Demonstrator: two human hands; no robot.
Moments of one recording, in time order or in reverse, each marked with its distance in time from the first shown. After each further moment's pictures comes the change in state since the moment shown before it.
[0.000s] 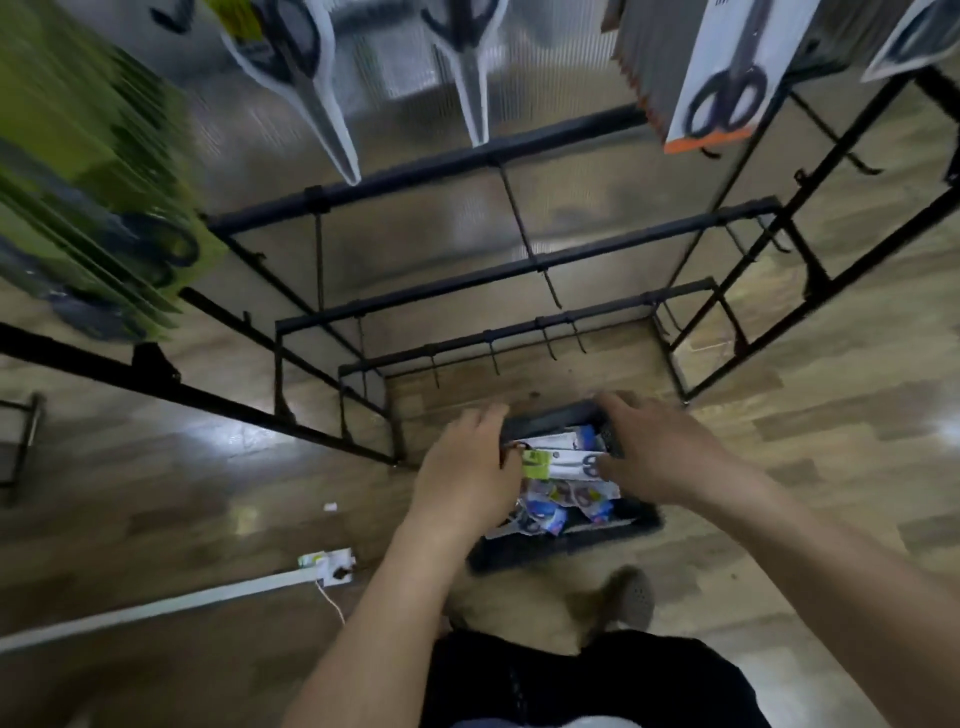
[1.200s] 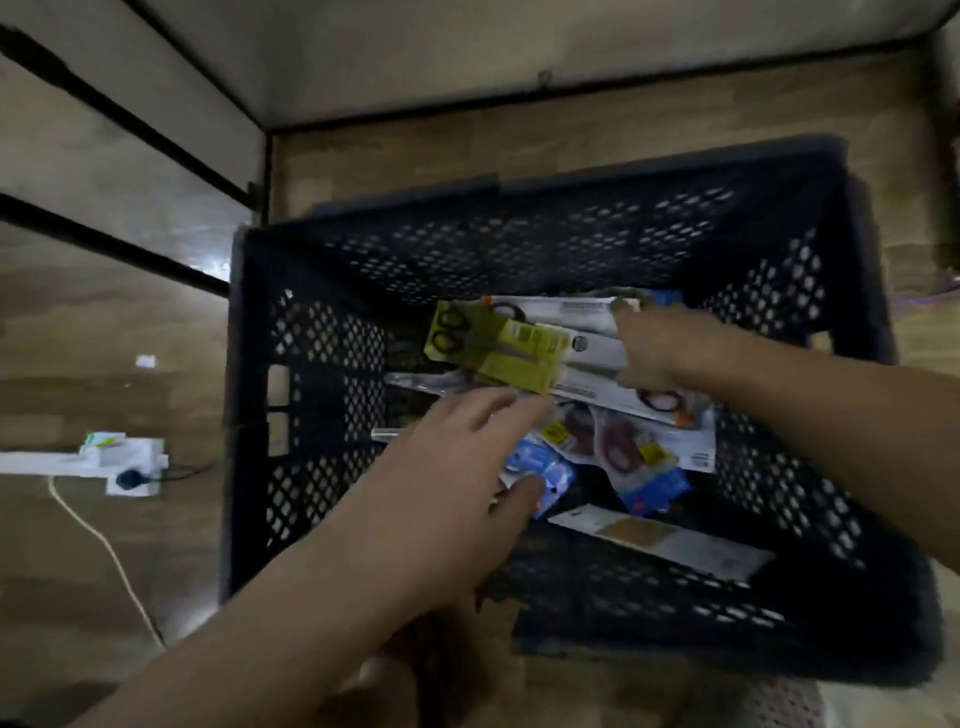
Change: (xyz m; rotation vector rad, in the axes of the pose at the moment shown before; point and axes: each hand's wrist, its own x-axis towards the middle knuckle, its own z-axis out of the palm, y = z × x) left_hand 0.260 -0.200 0.536 0.154 -0.171 0.043; right_hand 0.529 0.252 0.533 -0.347 -0.332 -0.157
